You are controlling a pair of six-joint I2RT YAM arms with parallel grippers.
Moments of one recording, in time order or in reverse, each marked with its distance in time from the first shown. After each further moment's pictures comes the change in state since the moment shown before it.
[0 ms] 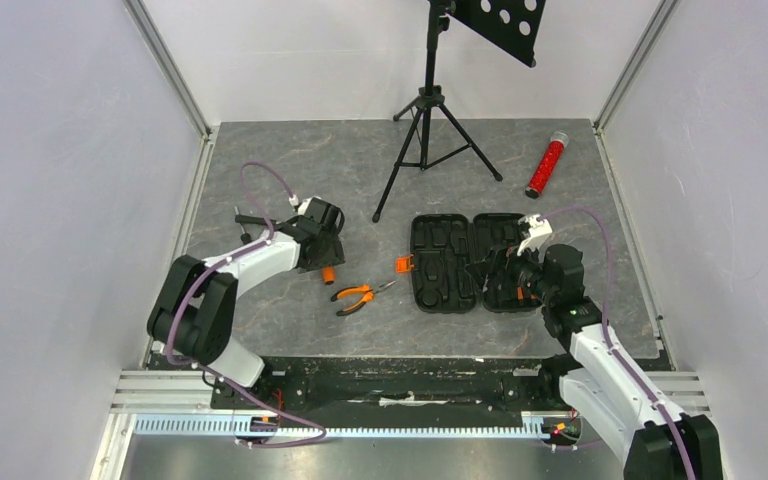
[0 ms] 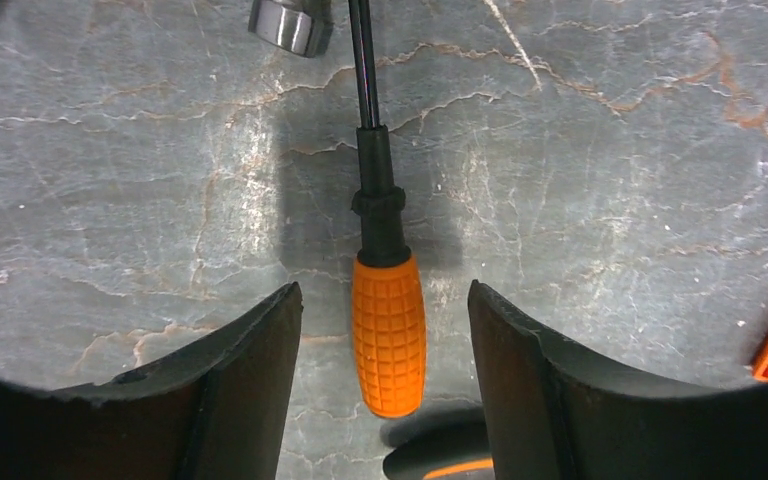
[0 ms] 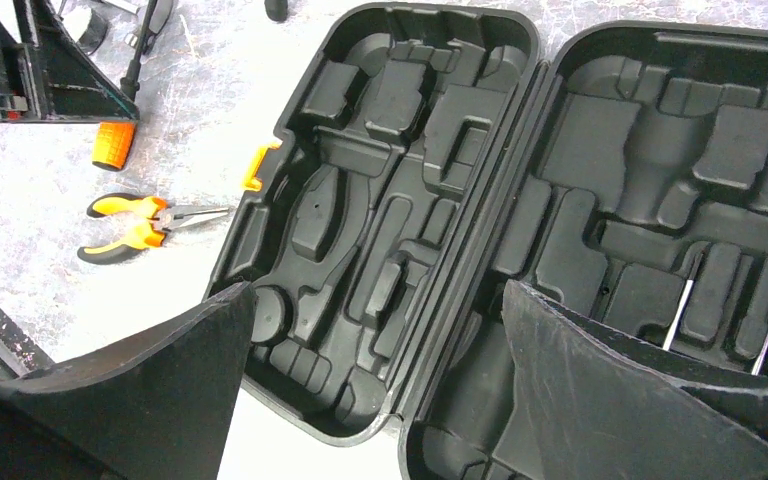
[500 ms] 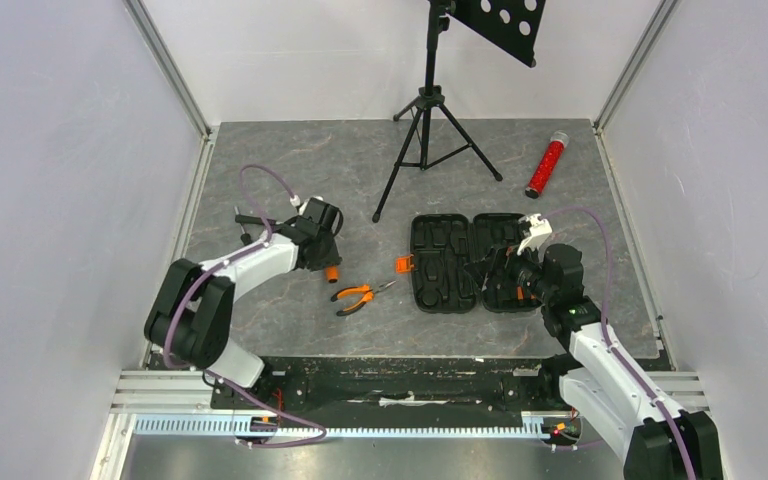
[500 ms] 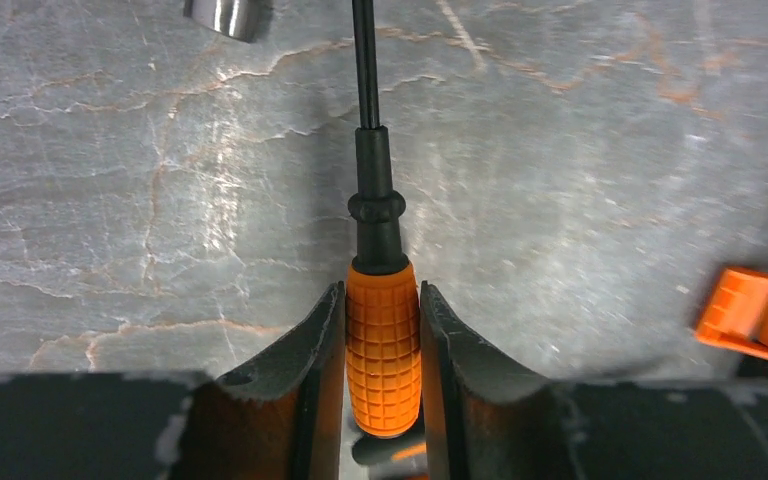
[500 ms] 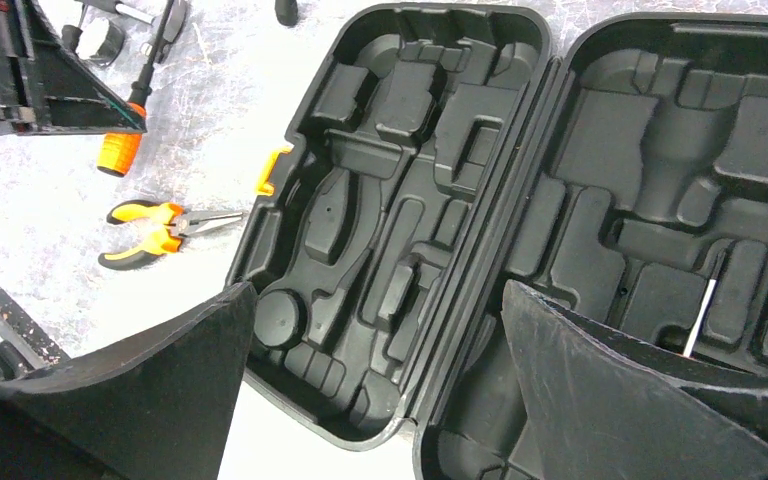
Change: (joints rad) left arm 0.000 0.023 -0.008 0.035 0.063 -0.016; right arm 0.000 0.019 -0.005 0.024 -0.013 0.041
